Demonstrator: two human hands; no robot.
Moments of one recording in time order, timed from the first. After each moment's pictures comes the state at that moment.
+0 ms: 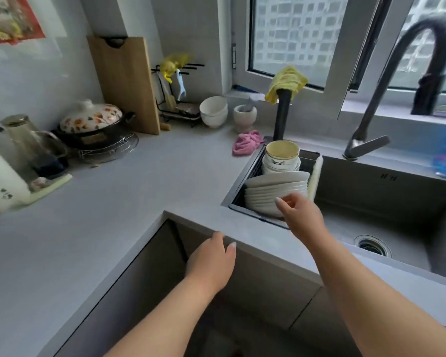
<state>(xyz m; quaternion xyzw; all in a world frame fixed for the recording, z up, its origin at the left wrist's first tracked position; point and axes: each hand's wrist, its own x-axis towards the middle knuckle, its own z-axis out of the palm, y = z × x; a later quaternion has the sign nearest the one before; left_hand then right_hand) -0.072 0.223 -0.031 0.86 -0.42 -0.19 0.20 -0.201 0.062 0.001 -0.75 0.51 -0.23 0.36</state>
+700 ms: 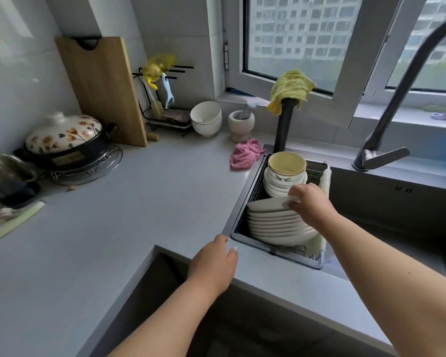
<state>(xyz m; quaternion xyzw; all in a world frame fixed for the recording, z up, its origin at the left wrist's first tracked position) -0.001 0.133 -0.031 0.84 -0.46 -0.22 0.19 -0.147 -0.077 -0.010 -0.86 0.46 -0.12 0.16</state>
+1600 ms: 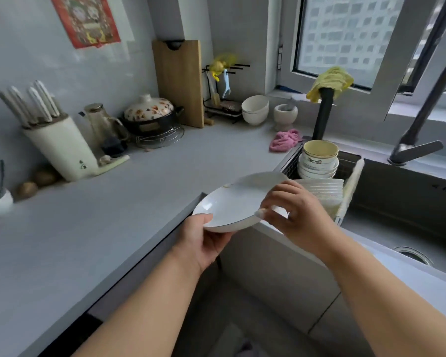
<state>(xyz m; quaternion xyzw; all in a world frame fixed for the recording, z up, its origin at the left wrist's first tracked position) -0.063 0.276 0.040 0.45 0.09 -0.46 0.76 -0.201 0.134 0.055 -0.91 0.06 -0.33 0.22</state>
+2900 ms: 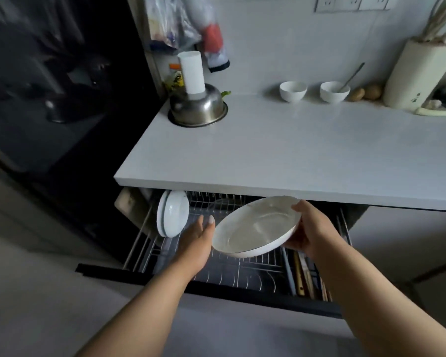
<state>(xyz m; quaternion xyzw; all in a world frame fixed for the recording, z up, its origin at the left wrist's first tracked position) -0.187 0.927 -0.047 0.84 0.25 -0.06 0.48 -0.117 0.717 -0.008 -0.61 0.24 0.22 0.72</state>
